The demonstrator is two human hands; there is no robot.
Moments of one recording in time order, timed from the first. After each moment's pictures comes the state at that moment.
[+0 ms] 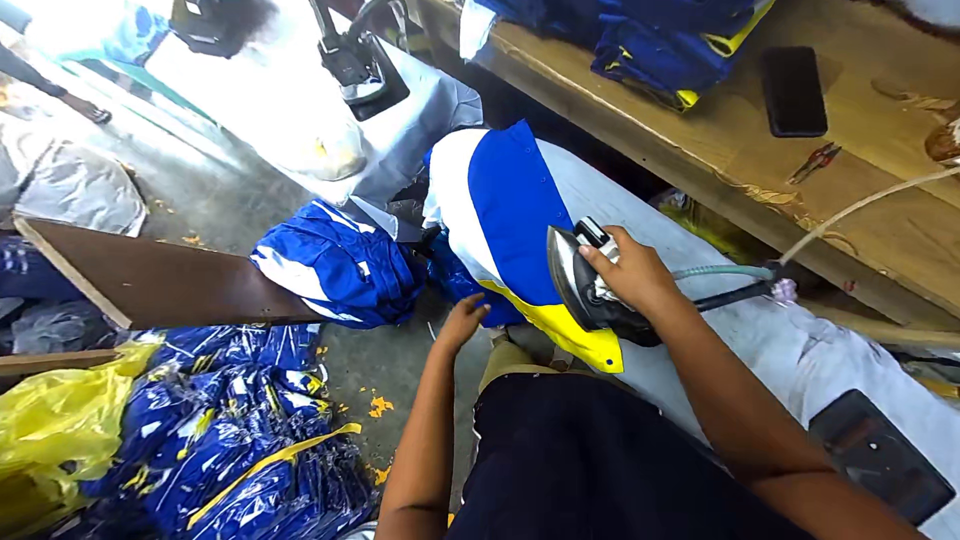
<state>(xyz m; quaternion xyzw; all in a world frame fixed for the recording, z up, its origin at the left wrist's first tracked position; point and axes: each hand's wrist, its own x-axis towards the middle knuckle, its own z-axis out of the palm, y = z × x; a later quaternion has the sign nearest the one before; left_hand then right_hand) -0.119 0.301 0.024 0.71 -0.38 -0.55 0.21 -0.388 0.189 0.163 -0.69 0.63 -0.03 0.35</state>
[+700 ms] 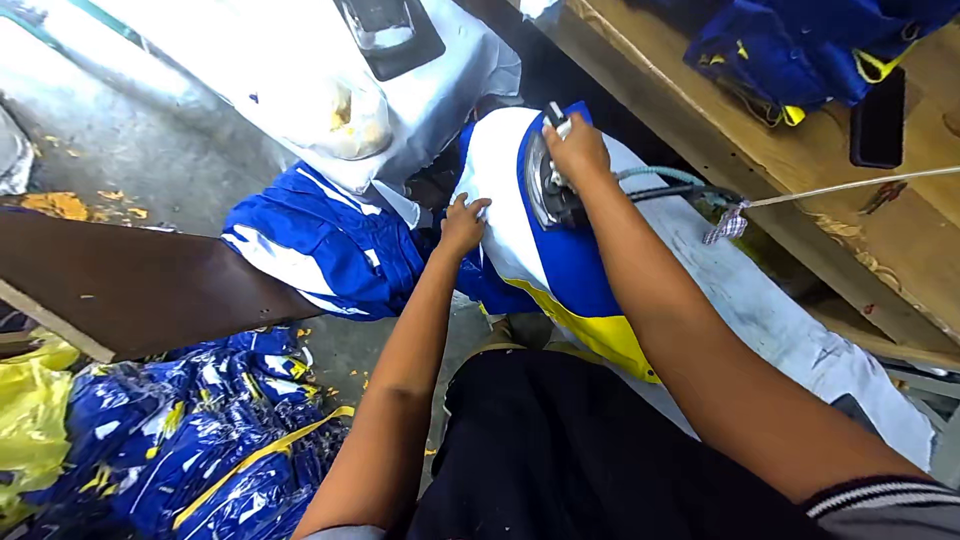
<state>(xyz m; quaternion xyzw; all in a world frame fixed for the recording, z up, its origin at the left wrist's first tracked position) 0.023 0.140 -0.001 0.72 -0.54 -0.41 0.14 -0.154 0.013 0.106 -0.67 0.68 -0.04 0.28</state>
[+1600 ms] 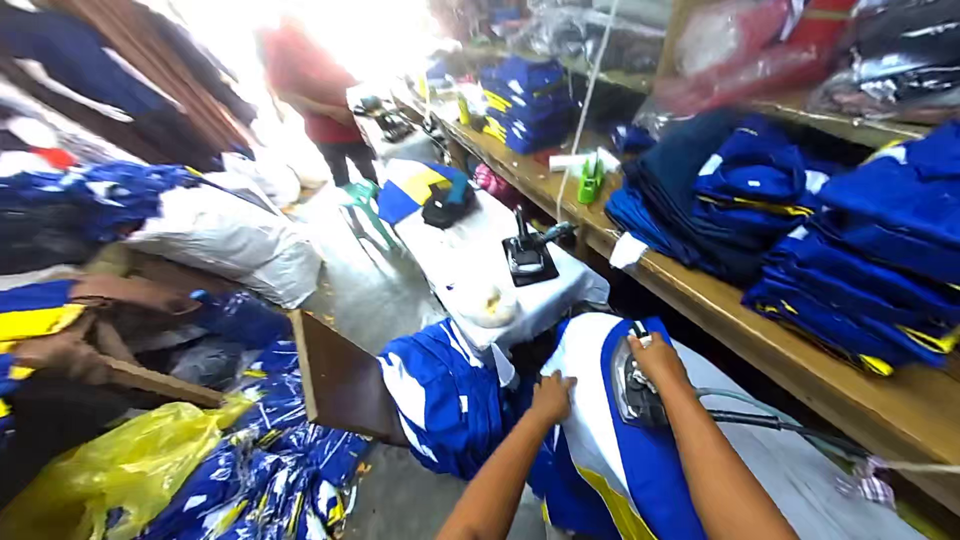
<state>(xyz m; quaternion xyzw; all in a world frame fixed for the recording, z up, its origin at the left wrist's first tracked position) 0.009 0.145 0.026 0.73 -0.57 -0.37 0.07 -0.164 0.019 0.116 -0.67 0.67 -0.06 0.31</state>
